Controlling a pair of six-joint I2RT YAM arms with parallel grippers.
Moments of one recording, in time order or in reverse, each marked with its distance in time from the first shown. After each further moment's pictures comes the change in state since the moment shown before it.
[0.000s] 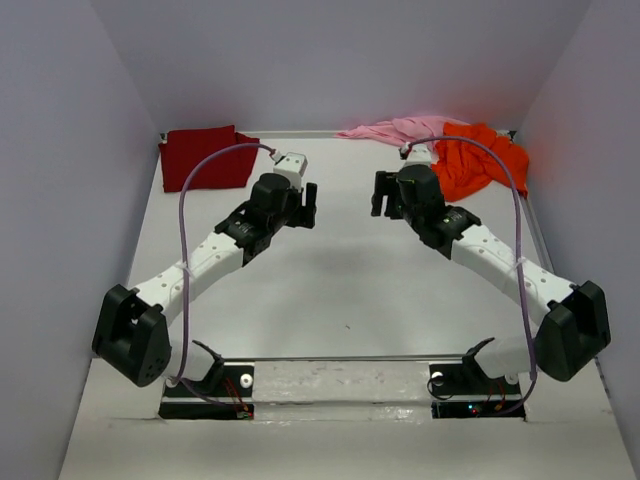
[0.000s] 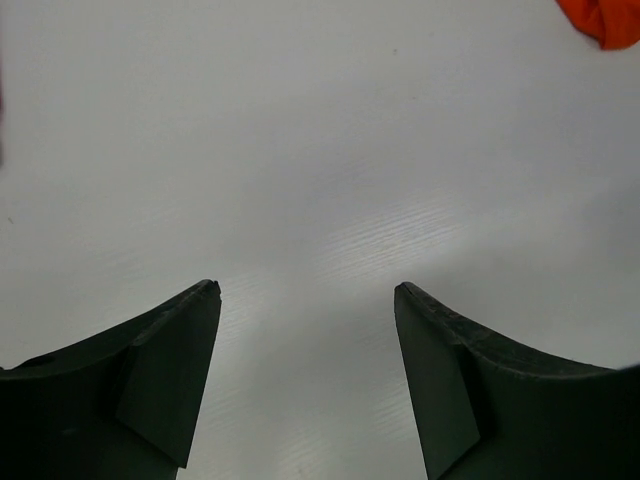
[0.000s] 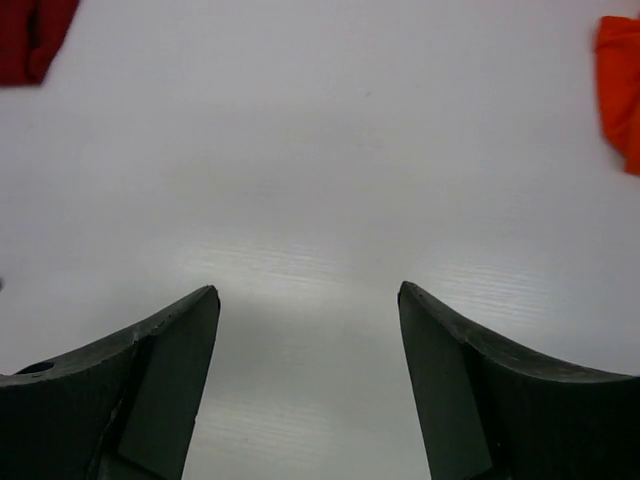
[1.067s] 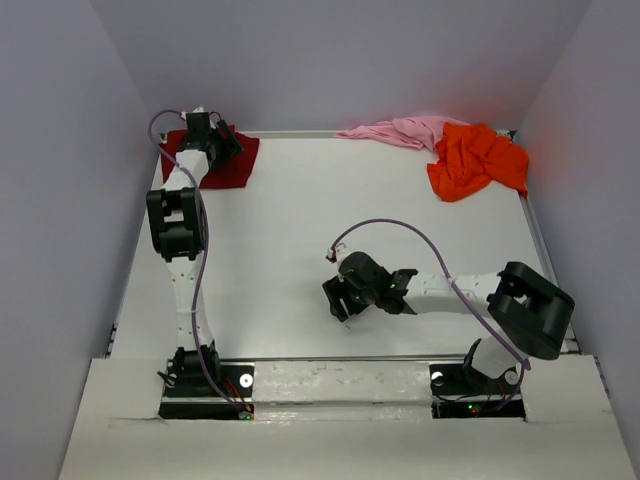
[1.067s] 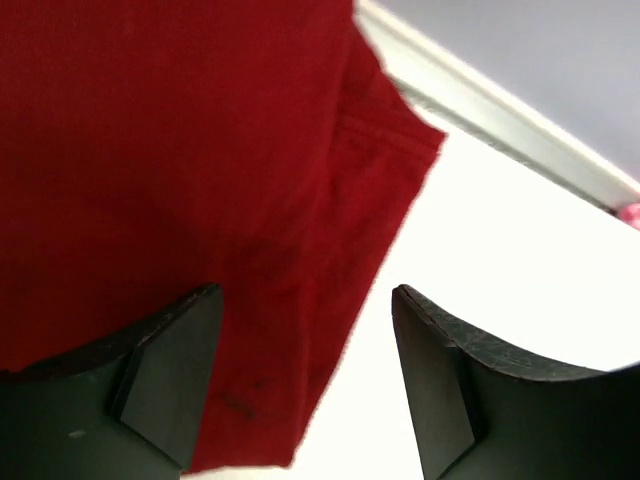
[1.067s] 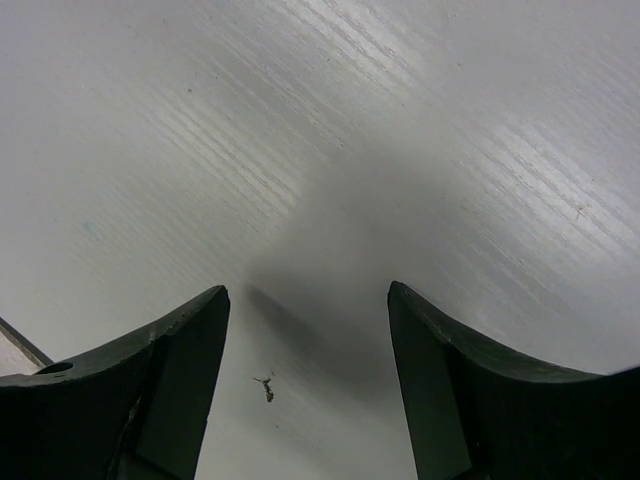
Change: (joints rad) left arm 0.659 1.085 1.044 -0.171 0.284 -0.299; right arm 0.354 0.172 -0.373 0.171 -0.264 -0.011
